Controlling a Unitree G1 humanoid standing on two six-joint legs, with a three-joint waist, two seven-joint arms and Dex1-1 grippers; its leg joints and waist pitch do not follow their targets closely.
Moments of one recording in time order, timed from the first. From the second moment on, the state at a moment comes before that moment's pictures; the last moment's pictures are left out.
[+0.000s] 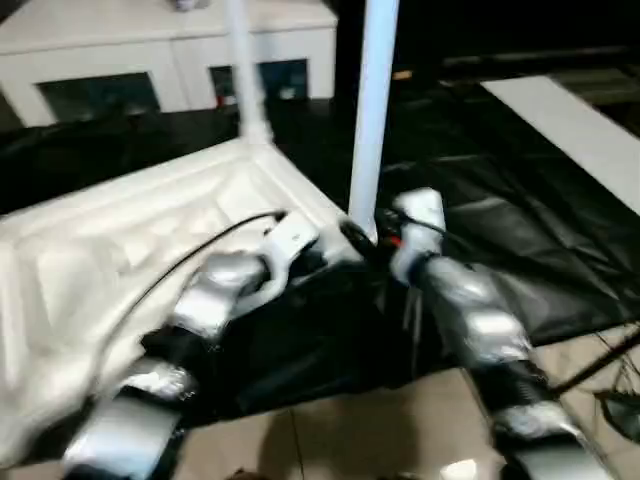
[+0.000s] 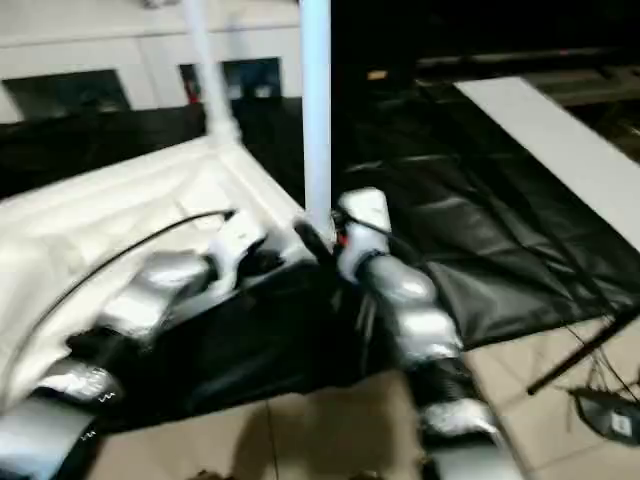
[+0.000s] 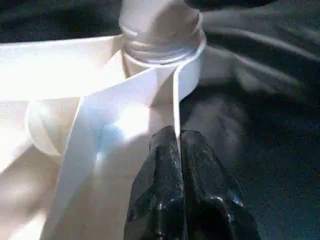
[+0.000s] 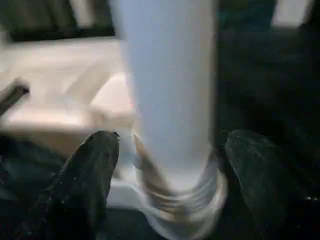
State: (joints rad) left arm -0.62 0.30 -0.24 0.64 0.01 0.11 -0.94; right arm -0.46 -0.20 0.08 0.44 0.20 0.17 0.62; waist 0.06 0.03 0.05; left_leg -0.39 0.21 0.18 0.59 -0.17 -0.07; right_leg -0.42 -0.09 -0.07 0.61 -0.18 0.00
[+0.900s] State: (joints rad) left arm -0.59 0.35 -0.29 0.56 -0.04 0.16 -1.18; right arm -0.47 -0.36 0.16 0.46 0.22 0.23 0.98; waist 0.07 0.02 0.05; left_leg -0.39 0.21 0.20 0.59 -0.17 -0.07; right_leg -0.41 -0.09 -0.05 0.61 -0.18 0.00
